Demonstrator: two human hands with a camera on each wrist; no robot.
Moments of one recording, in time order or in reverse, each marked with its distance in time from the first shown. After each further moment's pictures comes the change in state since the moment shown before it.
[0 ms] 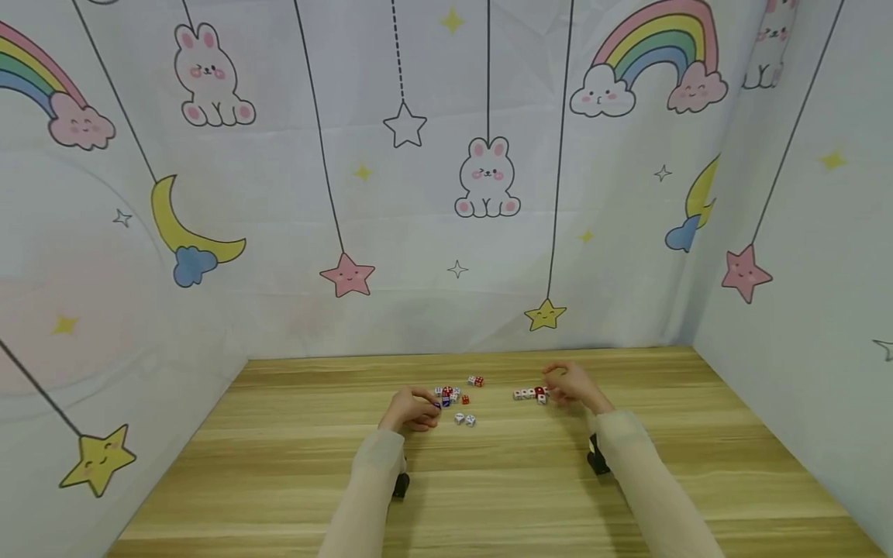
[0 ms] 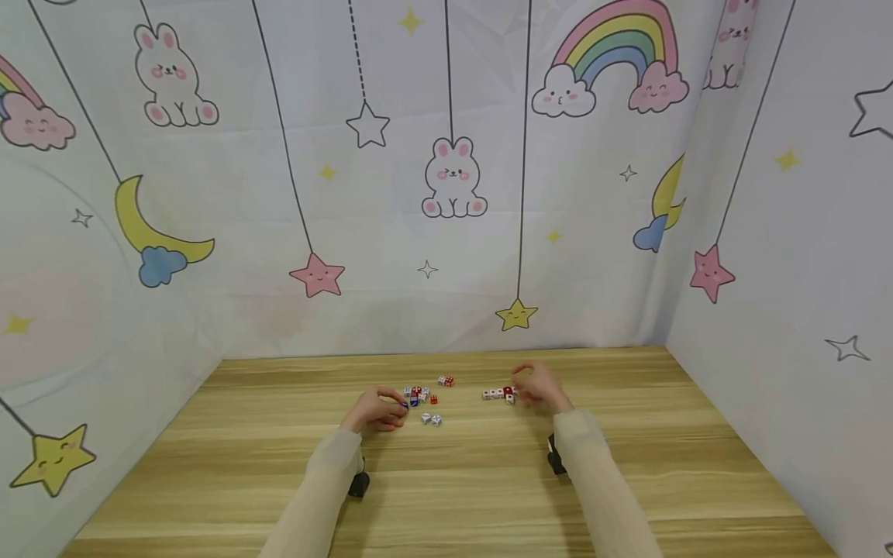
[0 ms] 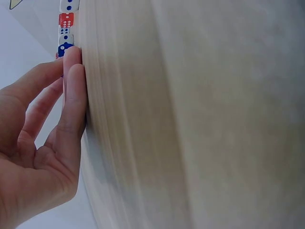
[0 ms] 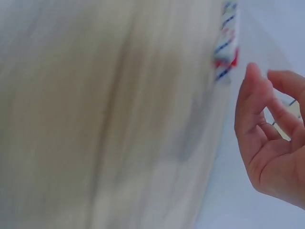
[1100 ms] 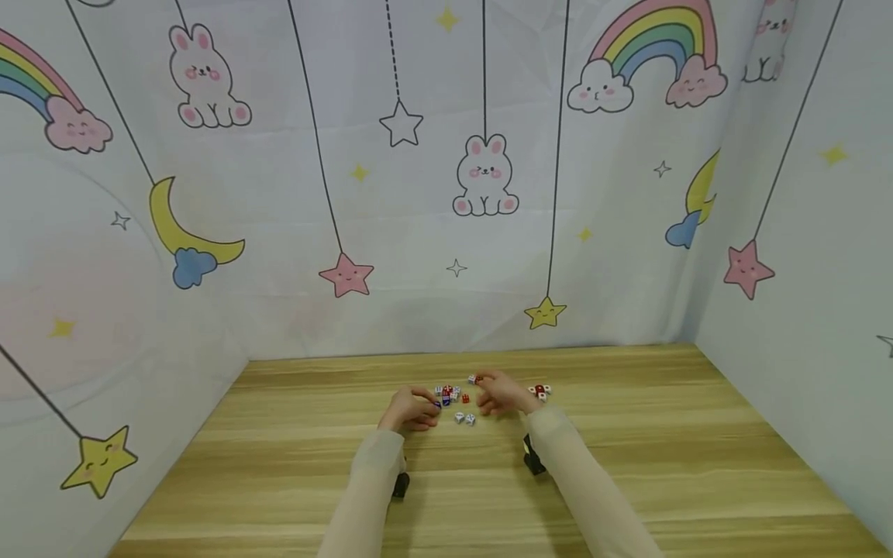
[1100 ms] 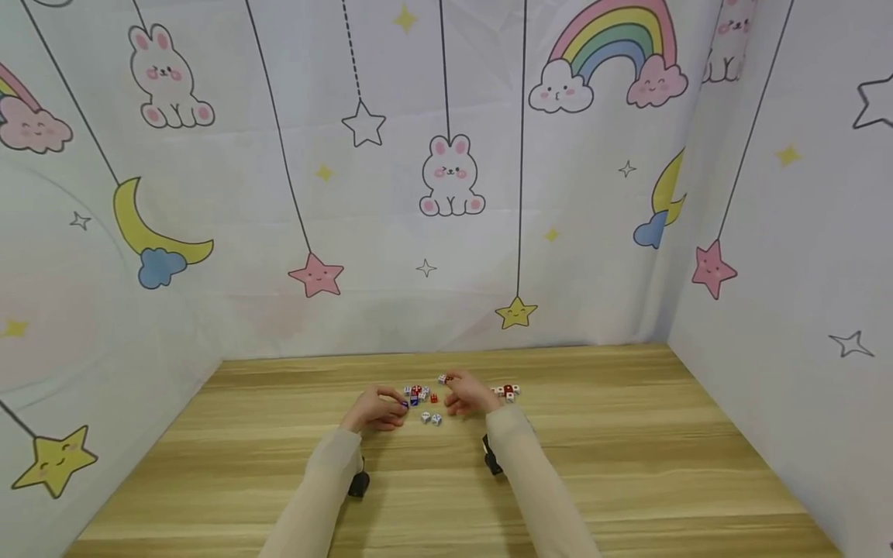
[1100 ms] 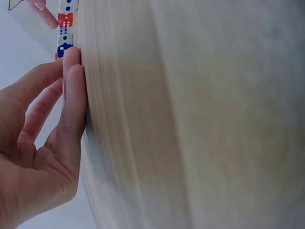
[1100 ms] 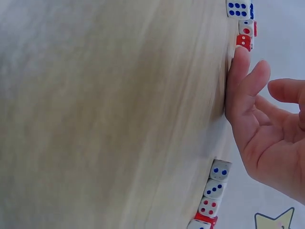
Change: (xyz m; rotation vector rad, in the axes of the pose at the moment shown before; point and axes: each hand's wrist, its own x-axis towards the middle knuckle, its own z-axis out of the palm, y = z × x) left_hand -0.002 0.002 0.001 0.009 -0.009 -0.004; right_hand 0.024 -0.048 0.100 0.084 -0.256 0.075
